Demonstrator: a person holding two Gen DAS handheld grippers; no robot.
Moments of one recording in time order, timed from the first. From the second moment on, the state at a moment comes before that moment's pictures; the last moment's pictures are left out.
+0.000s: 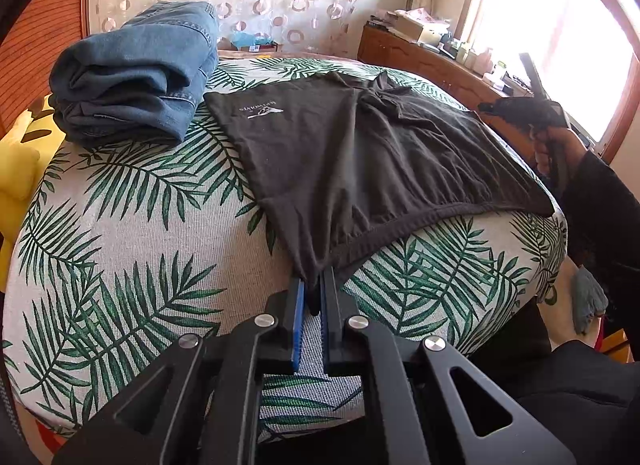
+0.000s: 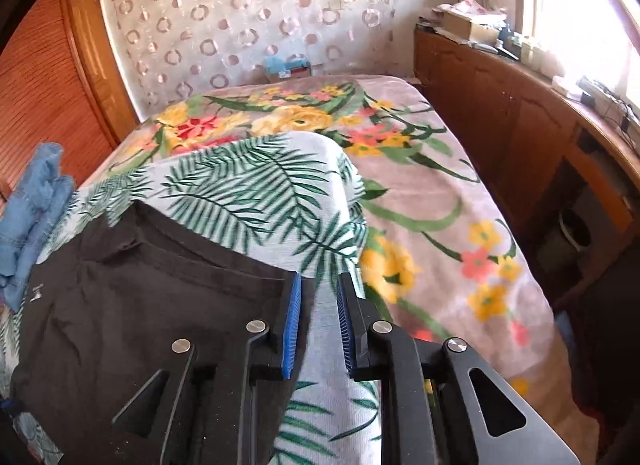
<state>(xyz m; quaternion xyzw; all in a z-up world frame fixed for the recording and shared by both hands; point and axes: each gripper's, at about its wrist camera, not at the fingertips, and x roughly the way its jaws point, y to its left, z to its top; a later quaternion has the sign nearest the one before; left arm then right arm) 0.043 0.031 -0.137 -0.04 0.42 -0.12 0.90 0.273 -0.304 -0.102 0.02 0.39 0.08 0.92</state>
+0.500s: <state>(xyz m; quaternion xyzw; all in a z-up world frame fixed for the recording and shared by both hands) 0.046 0.027 -0.128 -0.03 0.41 -0.12 0.90 0.144 -0.246 -0.118 -0.04 0.36 0.18 0.91</state>
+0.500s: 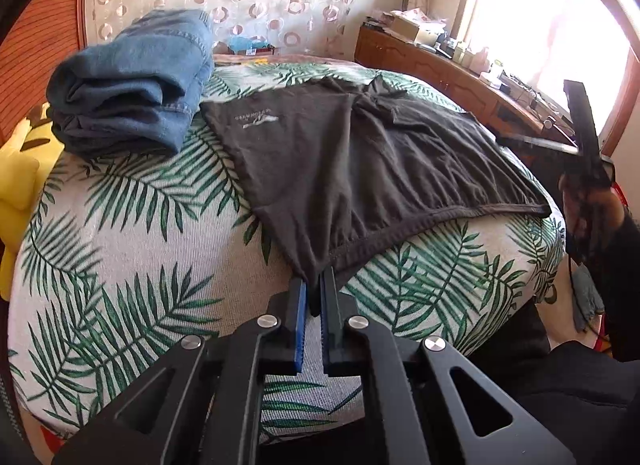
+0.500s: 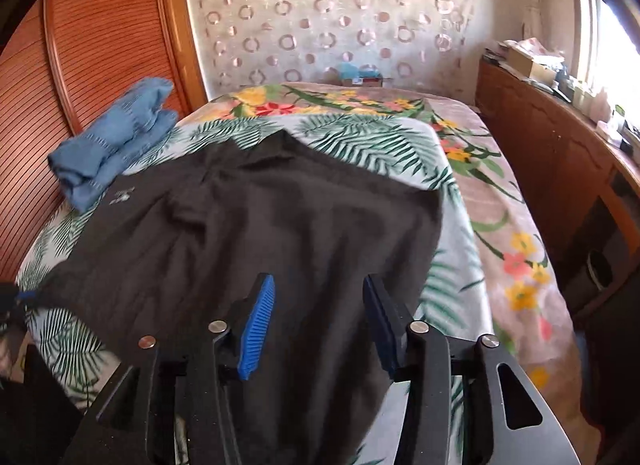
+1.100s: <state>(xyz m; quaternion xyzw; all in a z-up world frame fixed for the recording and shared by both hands) 0.103 -0.053 -0.068 0.05 0.36 -0.21 0.91 0.087 -0.262 -0.129 -0.02 0.36 0.16 0.92</state>
